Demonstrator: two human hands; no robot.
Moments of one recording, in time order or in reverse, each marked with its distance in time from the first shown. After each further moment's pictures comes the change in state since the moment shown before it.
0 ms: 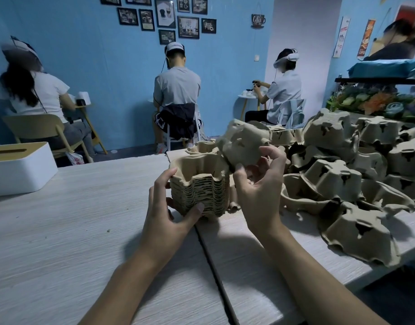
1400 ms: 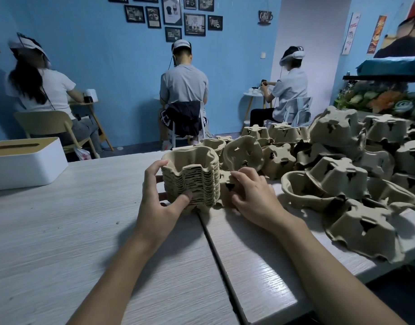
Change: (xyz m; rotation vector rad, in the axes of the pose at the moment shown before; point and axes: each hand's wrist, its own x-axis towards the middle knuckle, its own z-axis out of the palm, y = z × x) left_hand 0.007 0.013 -0.021 -0.168 0.030 -0.162; right_hand -0.001 0.025 -0.022 -0.835 -0.842 0.137
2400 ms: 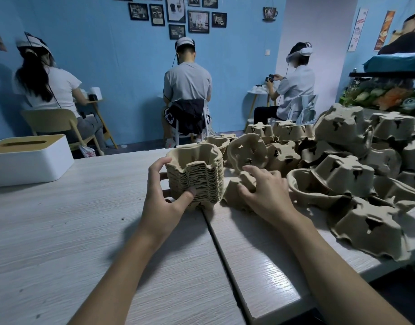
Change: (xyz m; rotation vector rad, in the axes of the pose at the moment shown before) left_hand 0.001 -0.003 -0.001 -0.025 -0.001 -0.033; right_hand -0.001 0.001 -0.004 -0.047 0.159 0.116
